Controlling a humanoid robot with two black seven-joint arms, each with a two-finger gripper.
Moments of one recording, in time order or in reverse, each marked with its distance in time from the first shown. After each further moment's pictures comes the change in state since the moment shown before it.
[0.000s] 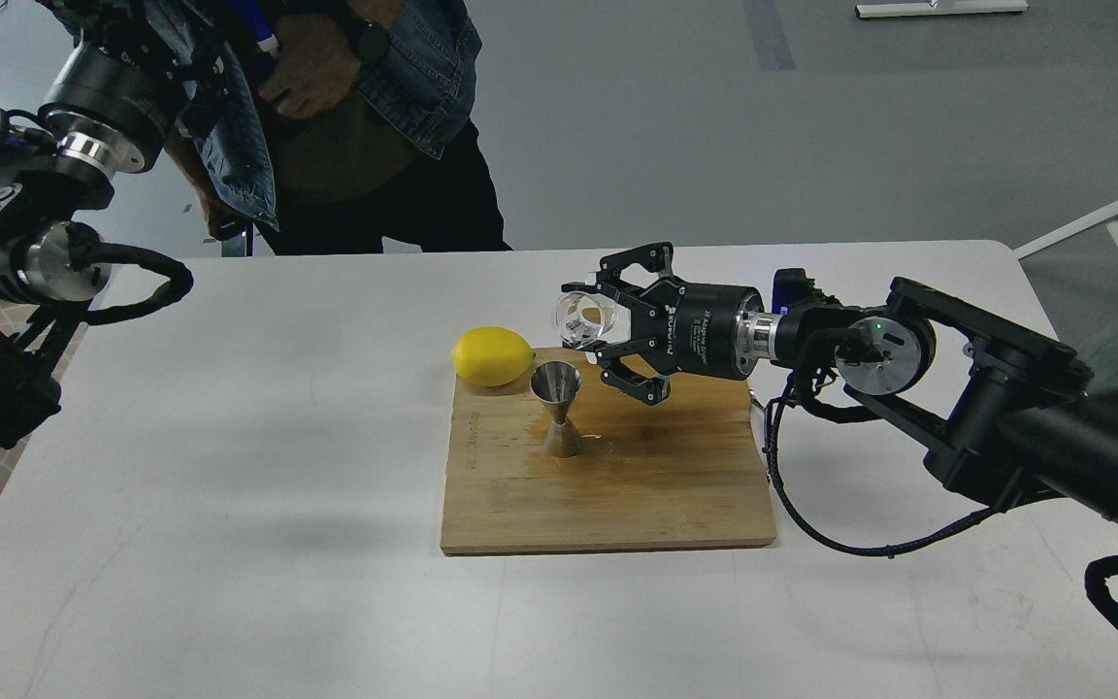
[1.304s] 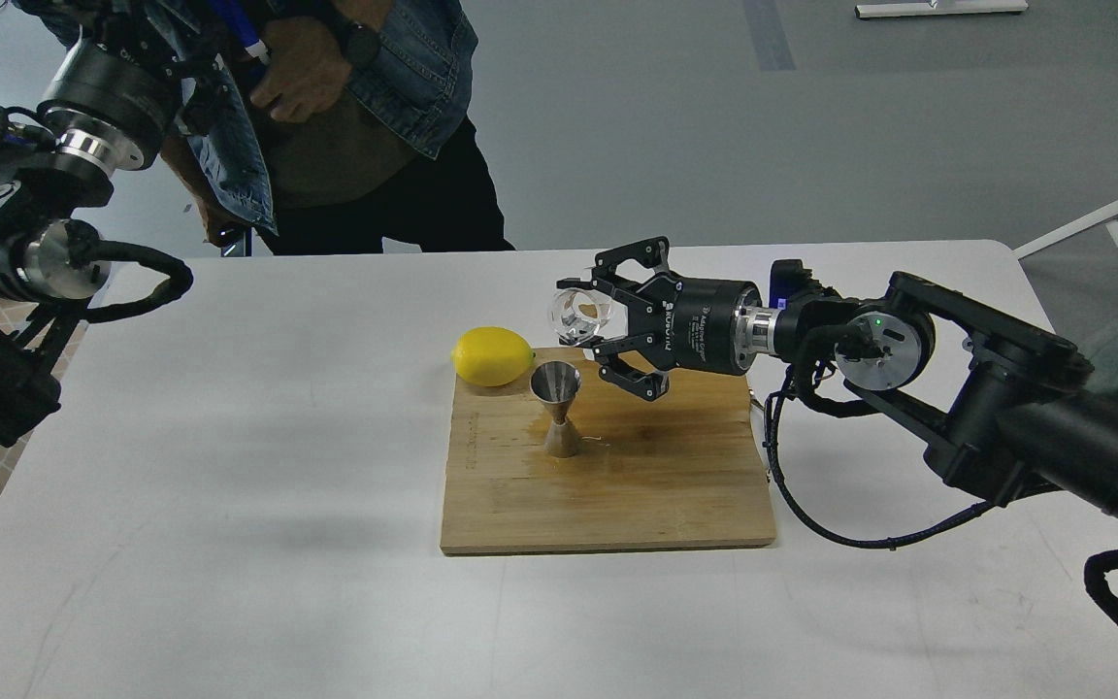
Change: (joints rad) left arm -0.004 0.000 0.000 0.000 -0.001 0.000 0.001; right arm 0.012 0.000 0.000 0.000 -0.028 0.023 0.002
